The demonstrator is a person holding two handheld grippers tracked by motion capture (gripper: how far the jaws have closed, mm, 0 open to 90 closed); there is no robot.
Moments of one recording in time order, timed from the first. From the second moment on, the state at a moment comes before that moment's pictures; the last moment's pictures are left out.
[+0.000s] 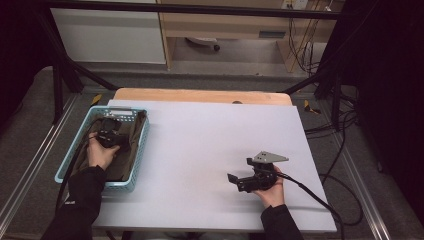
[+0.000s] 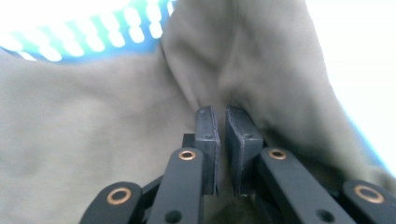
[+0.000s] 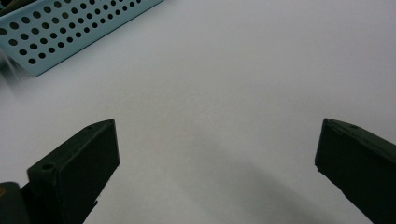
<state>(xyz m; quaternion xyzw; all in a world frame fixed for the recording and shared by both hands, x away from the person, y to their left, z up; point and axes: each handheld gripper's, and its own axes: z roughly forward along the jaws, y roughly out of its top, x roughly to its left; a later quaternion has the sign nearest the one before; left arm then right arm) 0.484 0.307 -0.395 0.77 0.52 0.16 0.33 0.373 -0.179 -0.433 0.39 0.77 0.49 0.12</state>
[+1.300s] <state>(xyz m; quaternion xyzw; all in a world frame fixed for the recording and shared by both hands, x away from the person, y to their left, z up) 0.506 0.277 -0.427 0.80 0.52 0.13 0.27 0.374 -0.178 -0.436 0.39 0.77 0.48 0.11</state>
